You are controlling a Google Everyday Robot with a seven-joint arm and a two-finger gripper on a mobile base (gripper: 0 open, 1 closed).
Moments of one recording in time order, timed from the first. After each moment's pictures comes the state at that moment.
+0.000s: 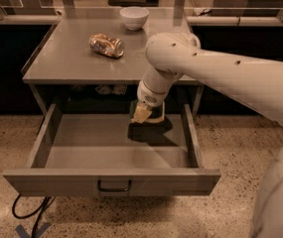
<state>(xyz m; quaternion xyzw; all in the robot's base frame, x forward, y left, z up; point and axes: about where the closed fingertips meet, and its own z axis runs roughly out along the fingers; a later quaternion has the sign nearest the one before) 0.621 -0.005 0.727 -0.63 0.76 0.07 0.16</state>
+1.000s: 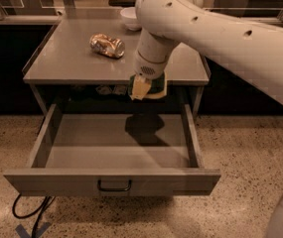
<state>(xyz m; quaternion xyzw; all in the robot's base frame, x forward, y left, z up) 0.630 -0.008 0.827 -0.63 0.76 -0.01 0.18</state>
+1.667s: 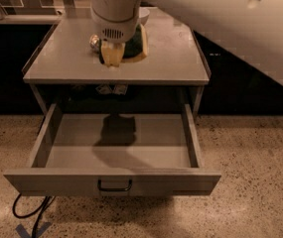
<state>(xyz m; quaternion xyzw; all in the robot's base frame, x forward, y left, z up) 0.589 0.054 0.970 -0.67 0.69 -0.13 0.24</state>
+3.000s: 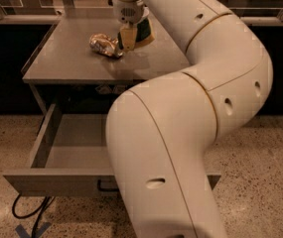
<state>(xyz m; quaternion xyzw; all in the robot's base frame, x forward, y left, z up) 0.748 0.022 0.914 -0.70 0.70 -0.09 0.12</state>
